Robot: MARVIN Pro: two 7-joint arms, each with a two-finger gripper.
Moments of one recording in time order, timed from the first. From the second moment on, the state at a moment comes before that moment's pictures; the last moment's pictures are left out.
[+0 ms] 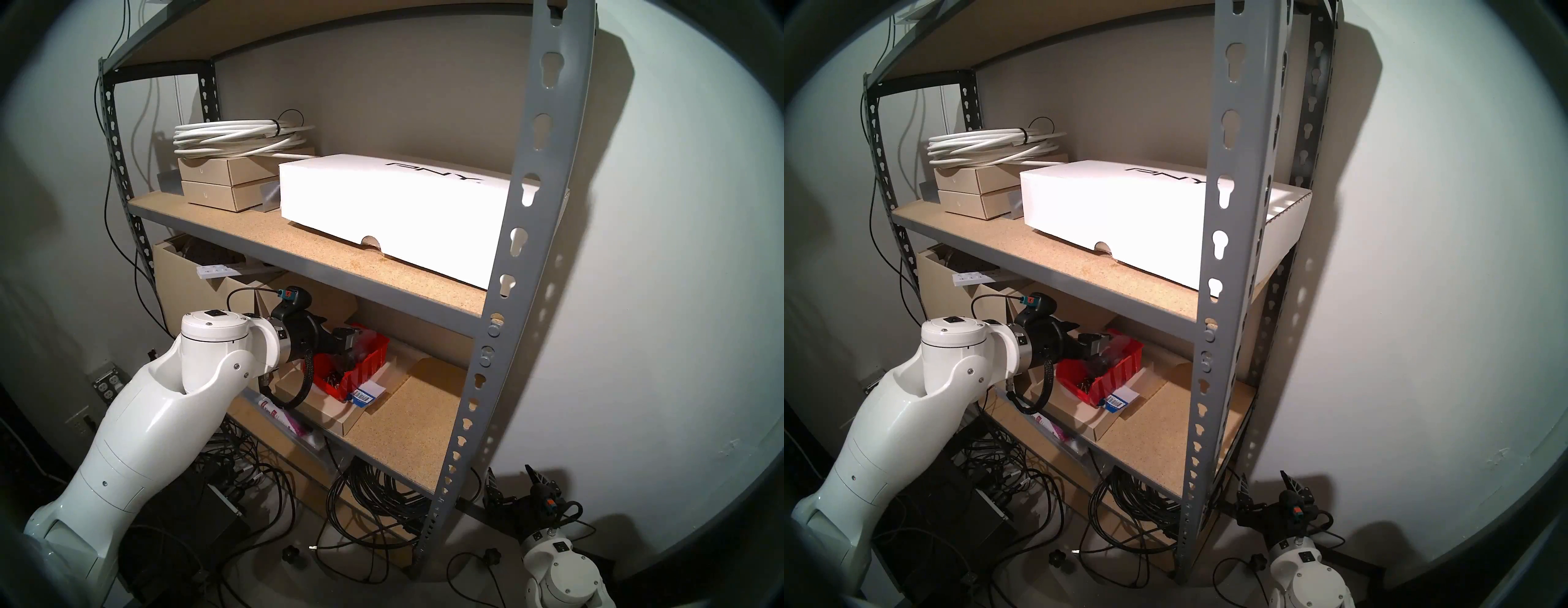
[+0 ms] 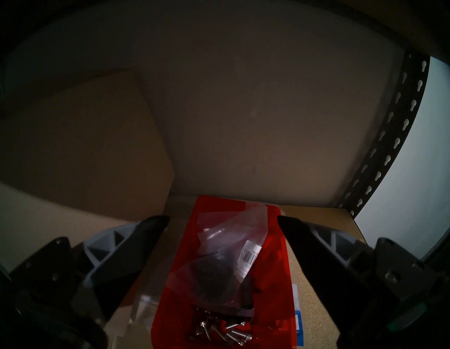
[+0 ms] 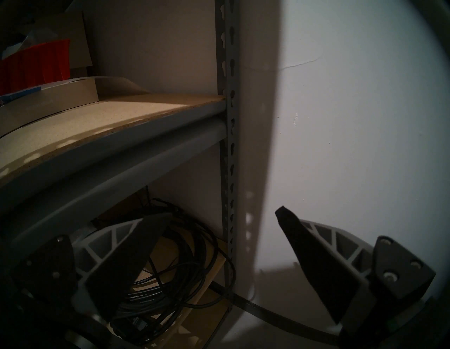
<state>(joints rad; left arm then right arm) 1.36 -0.89 -1.27 -1.95 -0.84 0.73 0.03 -2.16 -1.60 1.69 -1.72 0.00 -0.13 0.15</state>
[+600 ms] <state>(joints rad) 1.41 -0.89 -1.30 -2.05 -0.83 0.71 0.10 -2.16 -1.60 1.69 -1.72 0.00 -0.13 0.15</state>
